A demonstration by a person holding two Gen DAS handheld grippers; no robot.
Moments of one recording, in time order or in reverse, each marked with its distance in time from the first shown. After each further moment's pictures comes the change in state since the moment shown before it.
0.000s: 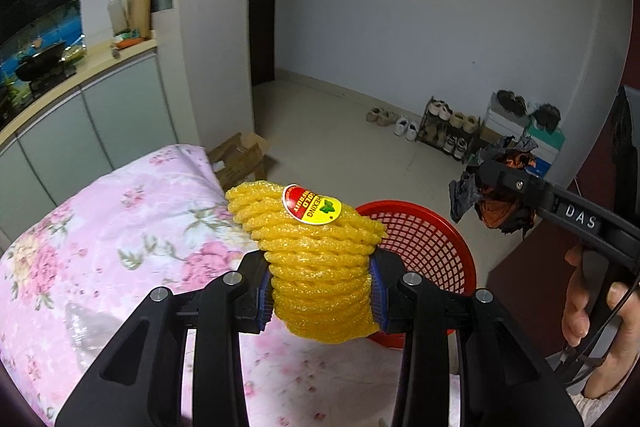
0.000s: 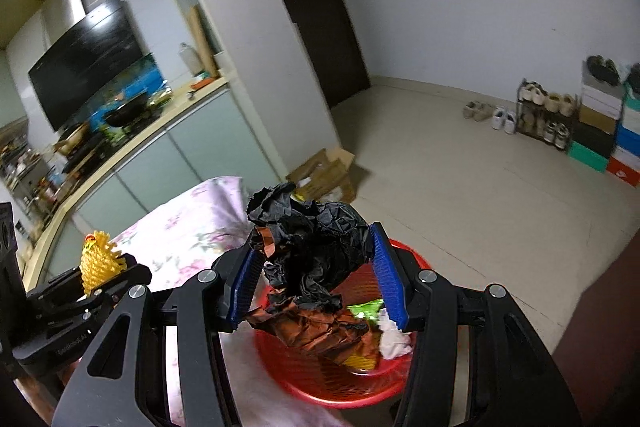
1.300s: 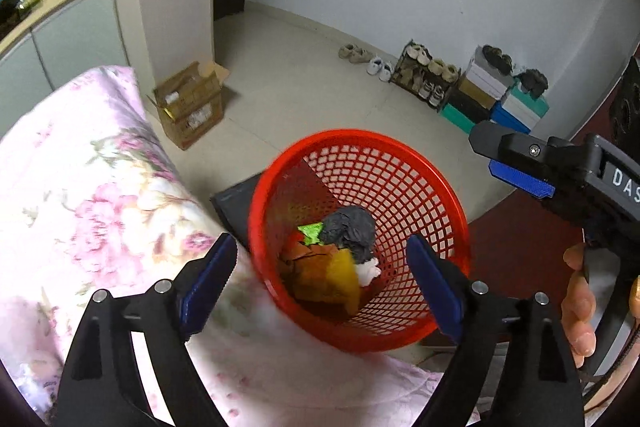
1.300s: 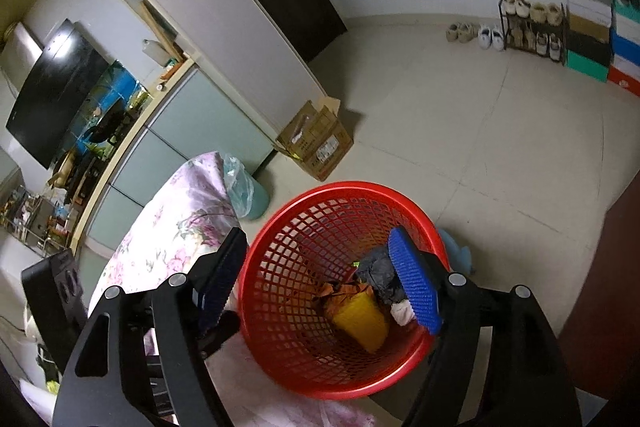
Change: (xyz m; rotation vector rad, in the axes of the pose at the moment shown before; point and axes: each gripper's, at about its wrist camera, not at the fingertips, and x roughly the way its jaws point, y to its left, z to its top) left arm 0.082 -0.016 -0.026 -0.048 0.219 -0.111; right arm 0.043 -0.047 -0.019 0.205 0.166 0.040
